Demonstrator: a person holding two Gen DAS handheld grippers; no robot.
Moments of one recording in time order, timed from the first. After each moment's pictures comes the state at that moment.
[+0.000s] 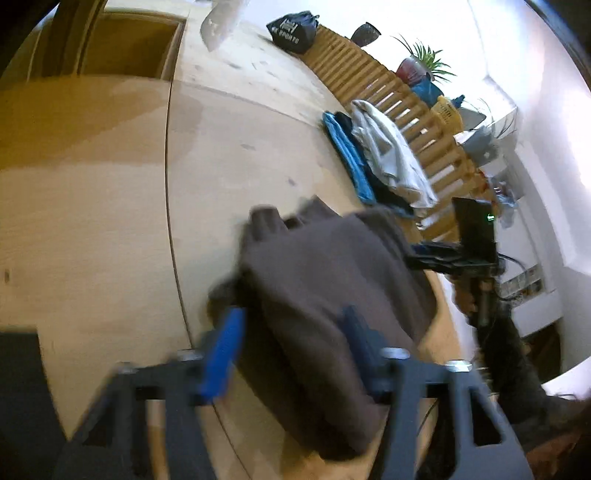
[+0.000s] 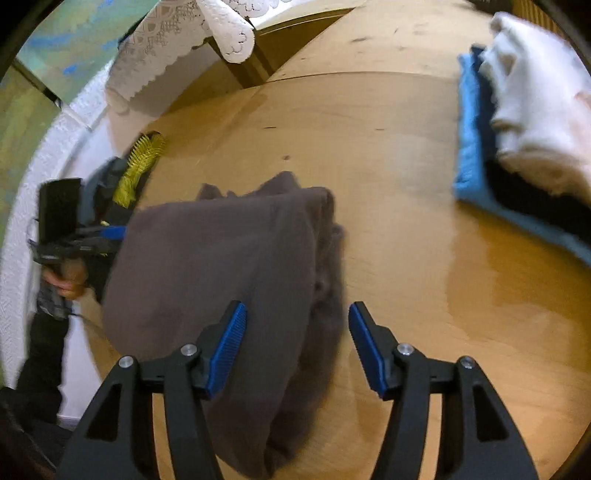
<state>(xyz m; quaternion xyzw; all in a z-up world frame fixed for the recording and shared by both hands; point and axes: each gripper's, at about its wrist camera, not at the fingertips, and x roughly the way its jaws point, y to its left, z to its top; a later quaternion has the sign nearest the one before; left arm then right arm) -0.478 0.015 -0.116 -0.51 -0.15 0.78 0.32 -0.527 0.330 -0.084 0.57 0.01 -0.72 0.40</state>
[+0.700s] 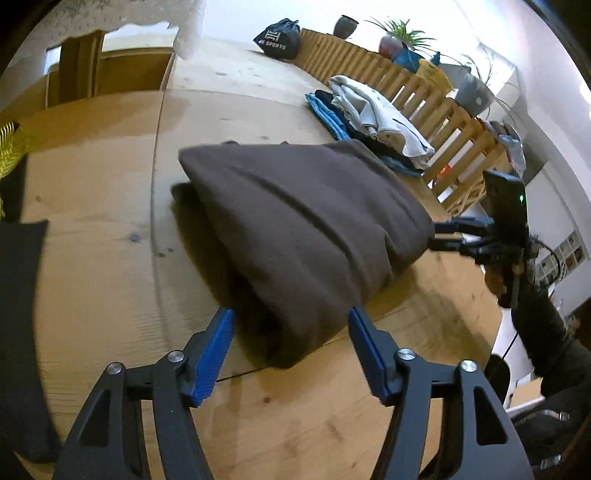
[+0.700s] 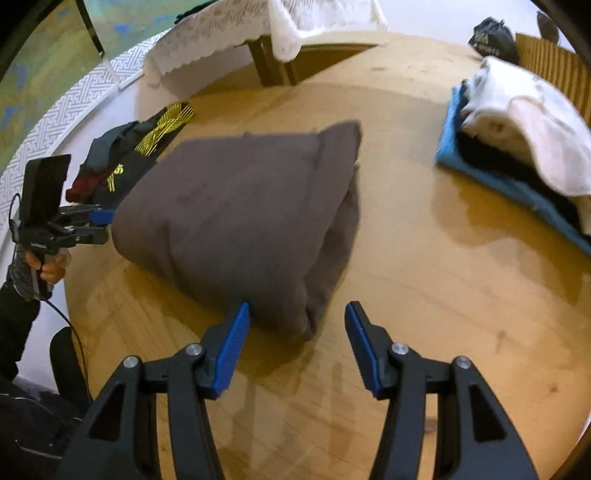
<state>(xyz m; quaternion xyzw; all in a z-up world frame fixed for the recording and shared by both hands) -0.352 0.059 -0.117 -0.48 -0.09 0.82 0.28 -0.407 0.384 -0.076 0.49 0.09 -0.77 0.41</state>
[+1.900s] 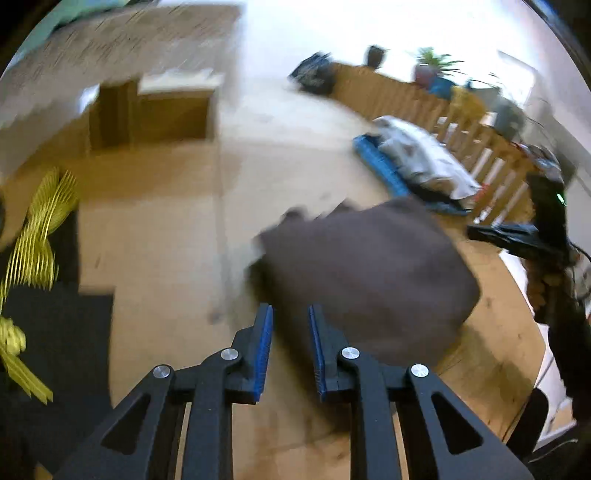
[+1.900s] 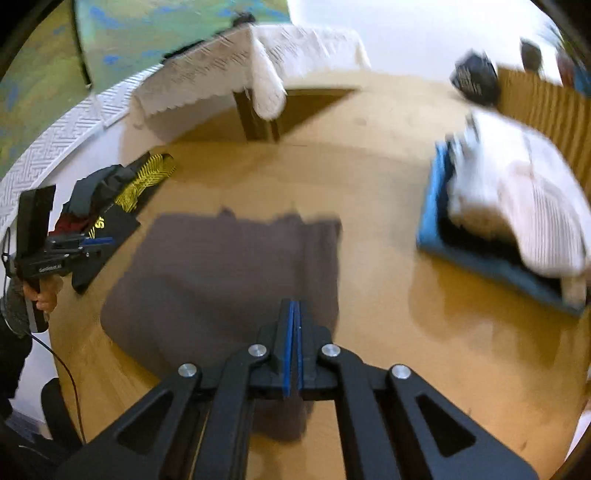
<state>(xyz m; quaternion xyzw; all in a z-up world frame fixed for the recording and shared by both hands) -0.379 0.040 -0.083 -0.42 -0.04 0.88 0.21 -0.457 0.345 -0.033 0.40 0.11 -0.83 0.38</state>
